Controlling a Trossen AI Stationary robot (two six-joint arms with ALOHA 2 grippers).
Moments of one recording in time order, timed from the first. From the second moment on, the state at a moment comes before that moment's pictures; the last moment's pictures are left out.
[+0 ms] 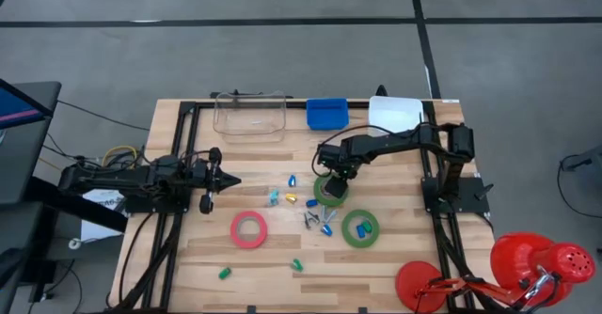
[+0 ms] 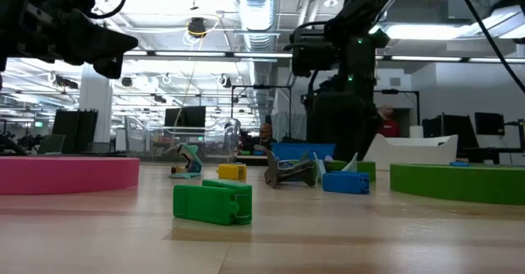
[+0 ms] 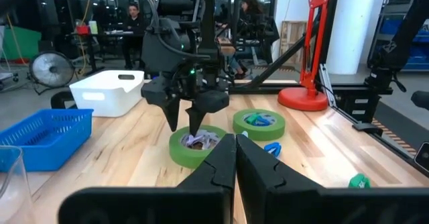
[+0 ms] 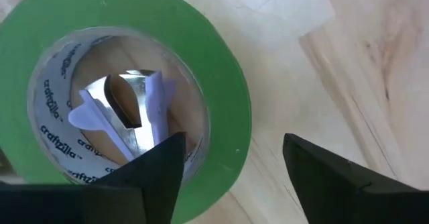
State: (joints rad) left arm 0.02 0.20 0.01 0.19 0.02 -0.01; right arm -0.15 1.85 1.16 -0.77 0.00 0.41
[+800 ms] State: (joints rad) left arm 0.02 0.20 0.01 0.20 0.02 -0.01; right arm -0.15 1.85 1.16 -0.77 0.00 0.41
